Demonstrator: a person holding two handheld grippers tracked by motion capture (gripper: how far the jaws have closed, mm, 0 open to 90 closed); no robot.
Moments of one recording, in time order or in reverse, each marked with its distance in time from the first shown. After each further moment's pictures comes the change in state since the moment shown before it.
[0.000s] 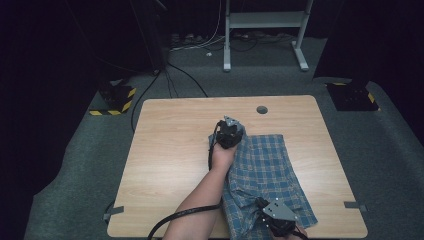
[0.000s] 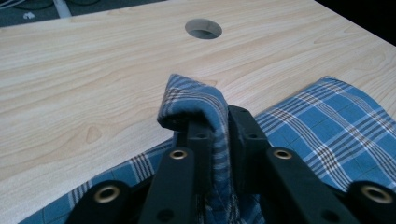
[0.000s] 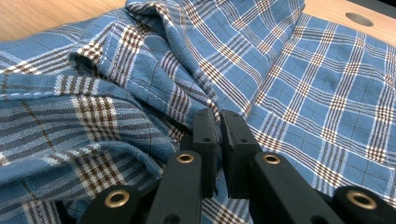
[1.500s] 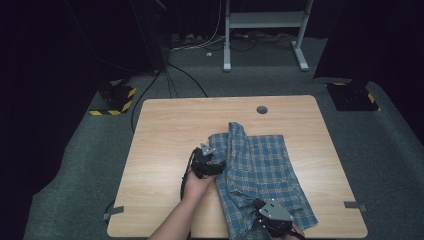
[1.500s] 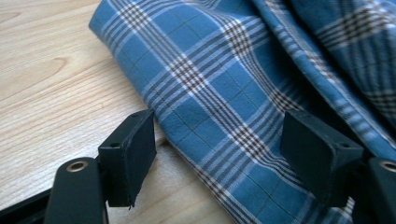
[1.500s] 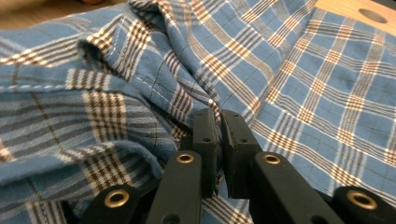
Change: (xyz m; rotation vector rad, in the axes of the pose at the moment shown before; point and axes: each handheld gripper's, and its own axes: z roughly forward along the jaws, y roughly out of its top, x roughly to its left) left arm 0.028 -0.090 -0.071 0.122 0.061 0.033; right arm 0.007 0.000 0.006 0.025 0.010 -0.019
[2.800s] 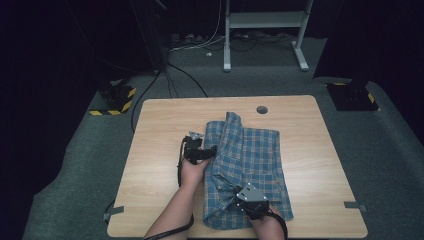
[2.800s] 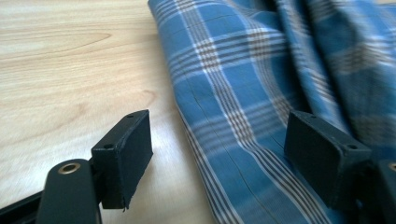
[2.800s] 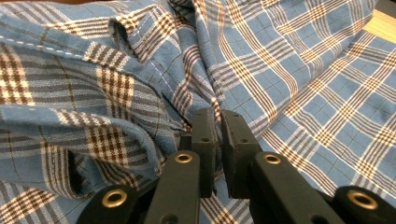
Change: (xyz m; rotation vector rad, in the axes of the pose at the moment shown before) left arm 0.042 0.015 0.004 -0.060 0.057 -0.158; right arm 0.015 0.042 0.053 -0.001 0.054 -0.053
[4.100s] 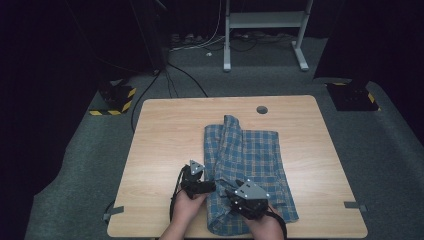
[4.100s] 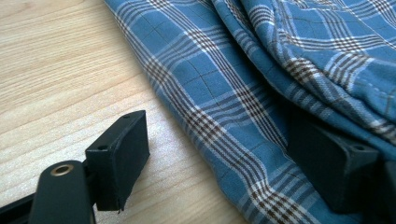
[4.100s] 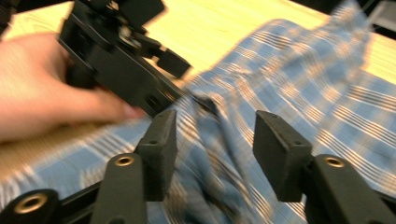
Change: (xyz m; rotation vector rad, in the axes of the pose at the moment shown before) left arm -0.037 -0.070 -0.059 0.034 -0.061 0.107; right arm 0.009 0.043 -0.026 -0.056 0.070 0.071
